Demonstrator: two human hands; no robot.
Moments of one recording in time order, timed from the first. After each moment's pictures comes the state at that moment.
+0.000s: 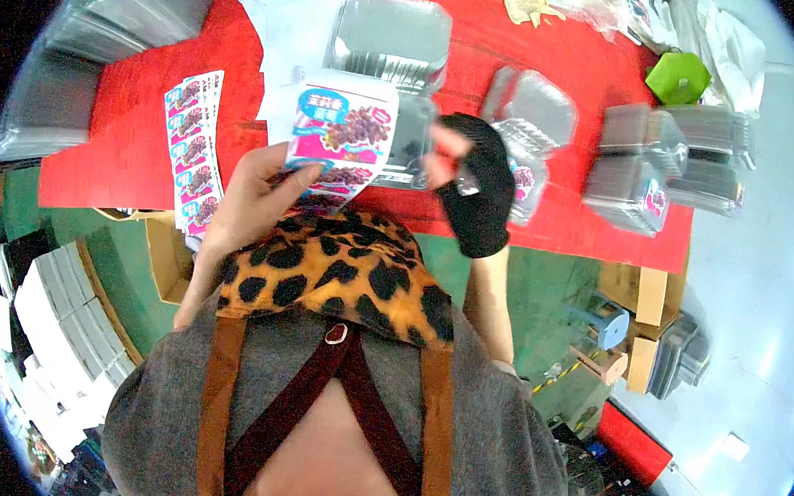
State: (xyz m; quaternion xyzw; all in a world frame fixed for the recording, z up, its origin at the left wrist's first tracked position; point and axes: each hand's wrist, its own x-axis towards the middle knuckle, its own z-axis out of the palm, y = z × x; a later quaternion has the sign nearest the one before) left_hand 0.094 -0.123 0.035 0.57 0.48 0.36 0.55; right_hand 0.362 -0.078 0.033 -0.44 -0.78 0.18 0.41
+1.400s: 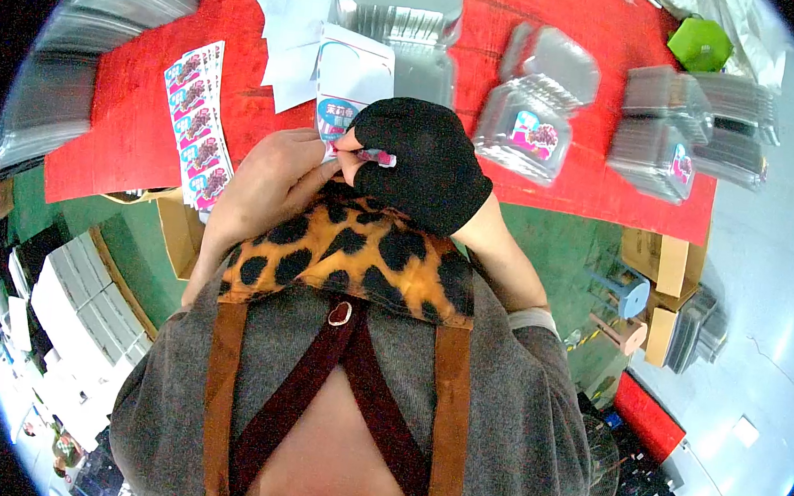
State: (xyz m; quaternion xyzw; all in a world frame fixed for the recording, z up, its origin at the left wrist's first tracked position) left_hand 0.096 -0.127 0.032 0.80 0.40 0.26 0.36; right_hand 0.304 -0.090 0.058 -0.30 -0.85 0.31 0.31
